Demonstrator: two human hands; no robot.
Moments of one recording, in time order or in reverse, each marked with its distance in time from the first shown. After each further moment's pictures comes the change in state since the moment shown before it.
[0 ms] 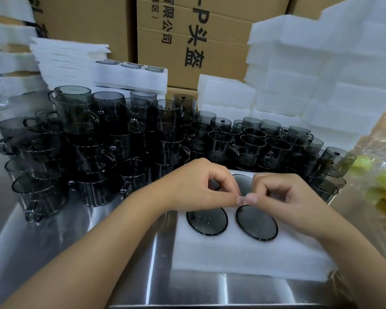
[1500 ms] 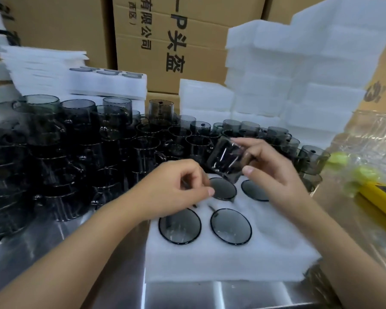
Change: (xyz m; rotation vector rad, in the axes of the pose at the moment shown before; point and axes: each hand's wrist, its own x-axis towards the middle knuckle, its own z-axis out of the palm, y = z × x) left_hand 0.003 -0.010 0.004 0.000 0.194 0.005; right_hand 0.012 0.014 -0.019 0.035 0.288 -0.131
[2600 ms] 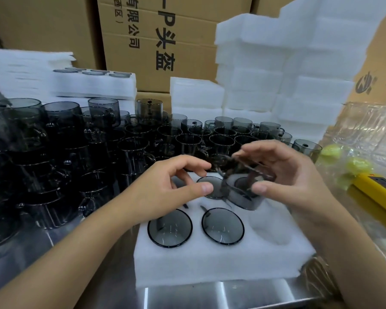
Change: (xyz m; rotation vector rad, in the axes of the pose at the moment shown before) left_hand 0.001 0.004 0.006 -0.108 0.007 -0.008; right_hand -0.019 -0.012 -0.020 0.325 -0.005 0.070
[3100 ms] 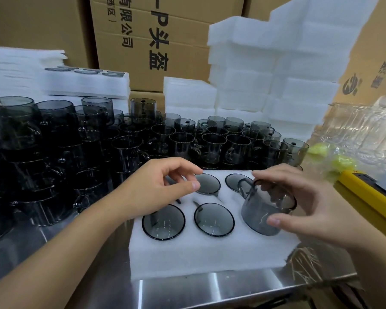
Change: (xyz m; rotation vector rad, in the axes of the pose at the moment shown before) left_hand 0.000 -0.005 -0.001 0.024 -0.009 0.007; right_hand -0.044 -0.020 -0.027 -0.425 -0.124 0.150
